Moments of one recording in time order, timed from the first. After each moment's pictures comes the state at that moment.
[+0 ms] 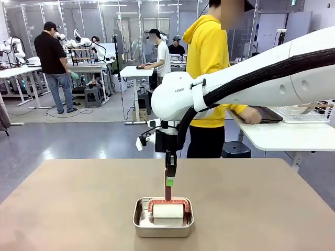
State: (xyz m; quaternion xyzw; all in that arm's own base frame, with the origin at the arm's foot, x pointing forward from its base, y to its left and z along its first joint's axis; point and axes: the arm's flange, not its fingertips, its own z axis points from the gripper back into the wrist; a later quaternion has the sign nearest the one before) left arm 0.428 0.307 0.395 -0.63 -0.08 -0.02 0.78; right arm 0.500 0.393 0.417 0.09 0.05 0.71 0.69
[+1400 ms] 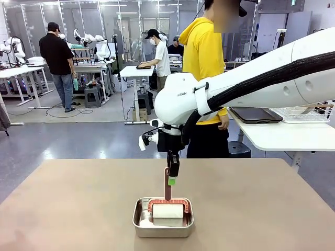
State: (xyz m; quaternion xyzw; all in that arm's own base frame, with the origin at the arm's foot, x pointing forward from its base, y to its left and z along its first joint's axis) left arm 0.428 0.307 0.395 -0.63 -0.08 -0.02 0.78; right arm 0.503 0.385 0.419 0.07 0.01 0.72 0.69
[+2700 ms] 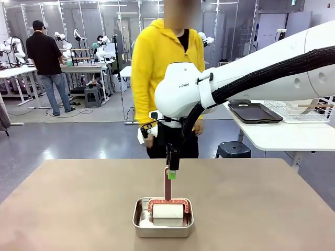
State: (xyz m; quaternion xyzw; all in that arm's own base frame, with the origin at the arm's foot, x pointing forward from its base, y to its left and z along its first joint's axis) left arm 0.428 0.307 0.395 -0.63 -0.08 -0.02 0.78; right arm 0.493 0.386 0.447 0.06 -0.01 0.73 0.68
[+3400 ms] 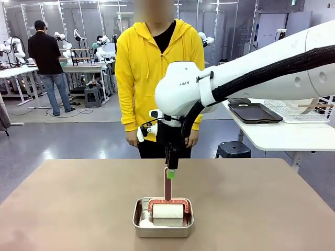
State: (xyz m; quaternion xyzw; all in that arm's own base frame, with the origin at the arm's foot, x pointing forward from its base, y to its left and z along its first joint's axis) left arm 0.428 0.308 0.395 -0.63 -0.08 -0.02 0.78; right arm 0.493 0.386 0.453 0.07 -0.01 0.72 0.69
